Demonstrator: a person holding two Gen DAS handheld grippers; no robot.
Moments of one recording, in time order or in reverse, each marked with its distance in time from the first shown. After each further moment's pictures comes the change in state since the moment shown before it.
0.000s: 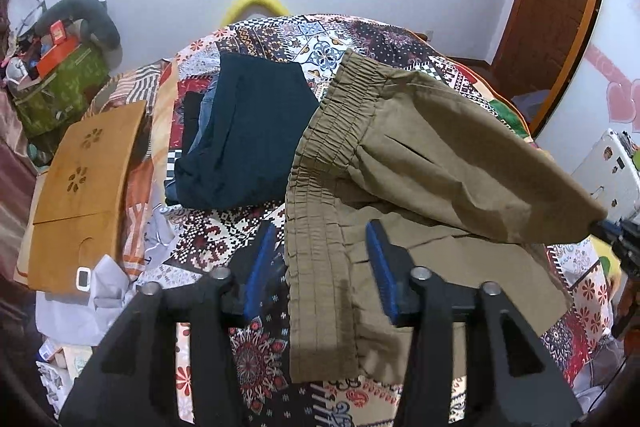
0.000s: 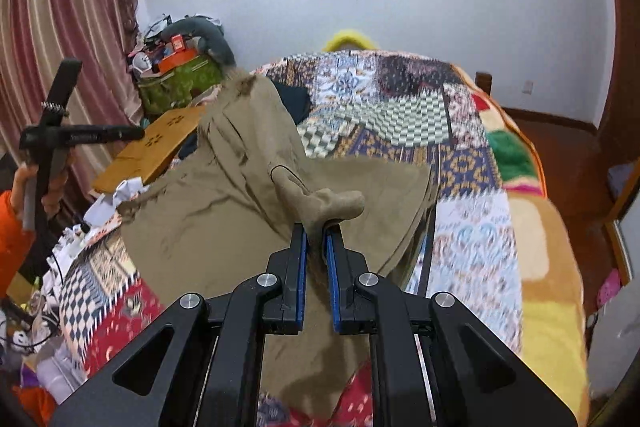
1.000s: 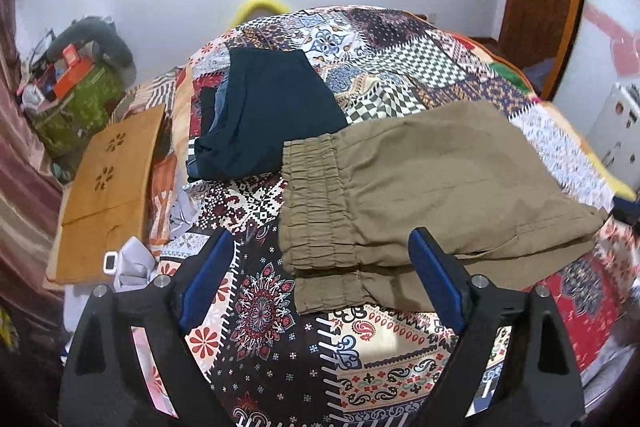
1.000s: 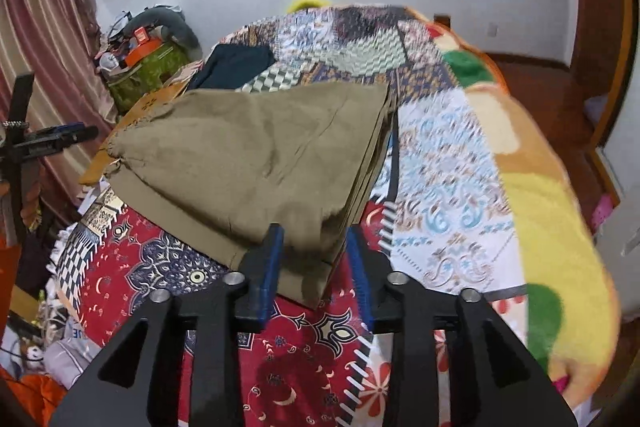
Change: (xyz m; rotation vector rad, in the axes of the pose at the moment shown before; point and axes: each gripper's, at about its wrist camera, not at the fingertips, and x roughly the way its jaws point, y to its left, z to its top) left arm -0.022 -0.027 -0.057 0.115 0.002 0.103; right arm -0.038 -0.001 -0.062 0.133 0.086 -0.090
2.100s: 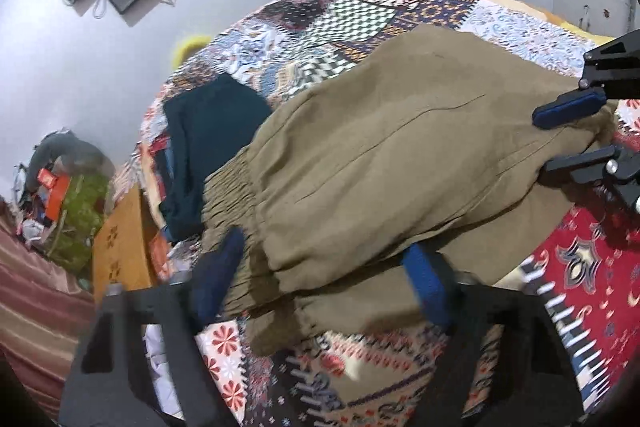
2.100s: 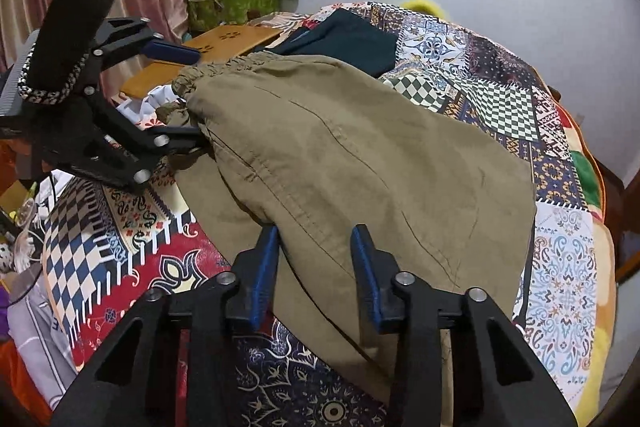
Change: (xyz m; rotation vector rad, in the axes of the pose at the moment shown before) left arm 0.041 -0.076 -0.010 0.435 0.009 0.014; right arm 0.090 0.124 0.034 -0.414 0.074 0.112
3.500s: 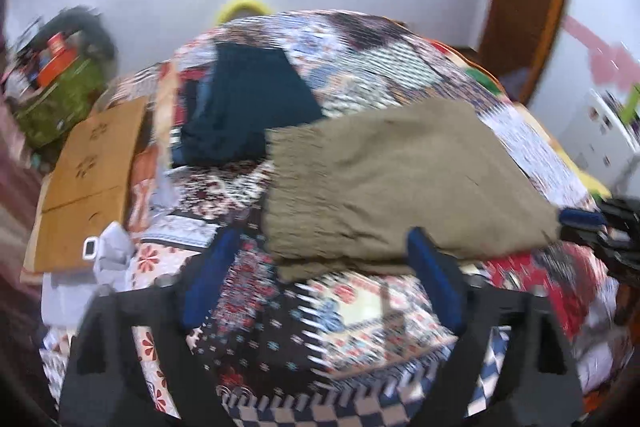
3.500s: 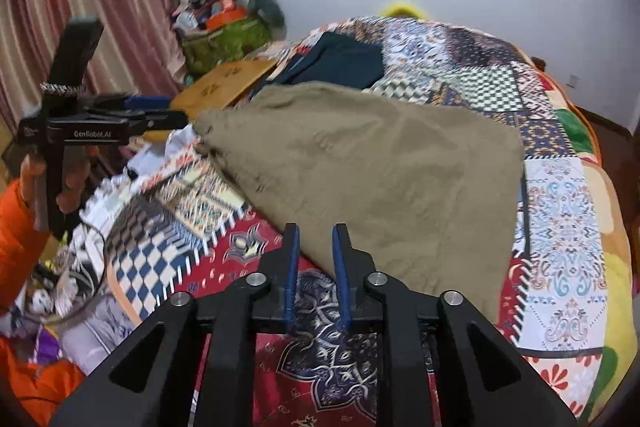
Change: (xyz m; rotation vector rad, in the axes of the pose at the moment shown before) left arm -0.060 0.078 -0.049 -0.509 -0.056 -0.105; right arm -0.057 0.001 -0.025 0.191 -0.103 0.058
